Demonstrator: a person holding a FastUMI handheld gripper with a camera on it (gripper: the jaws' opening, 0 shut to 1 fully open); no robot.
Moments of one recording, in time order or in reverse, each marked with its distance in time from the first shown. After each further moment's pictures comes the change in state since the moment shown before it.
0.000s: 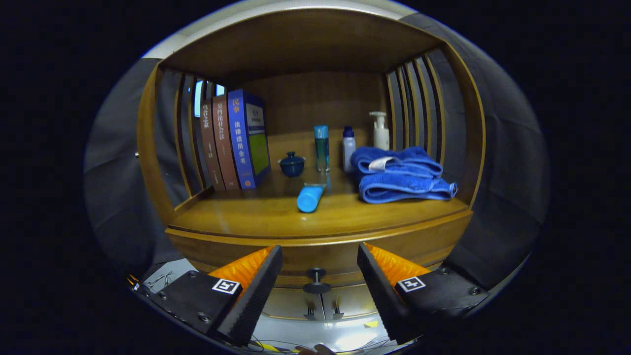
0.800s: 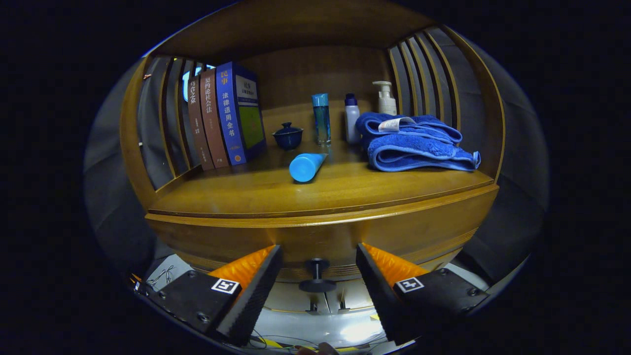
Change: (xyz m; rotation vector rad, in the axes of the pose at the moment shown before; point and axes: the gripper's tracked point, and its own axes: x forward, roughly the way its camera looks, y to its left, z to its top) arm 0.045 0.010 -0.068 0.035 0.136 0.006
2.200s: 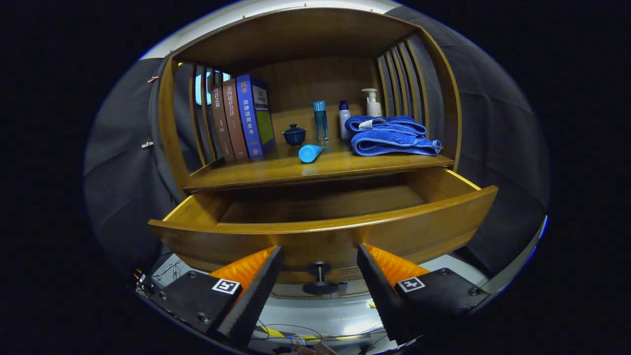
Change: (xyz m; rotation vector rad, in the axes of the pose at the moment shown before) arm -0.090 -0.004 -0.028 0.002 -0.014 -0.002
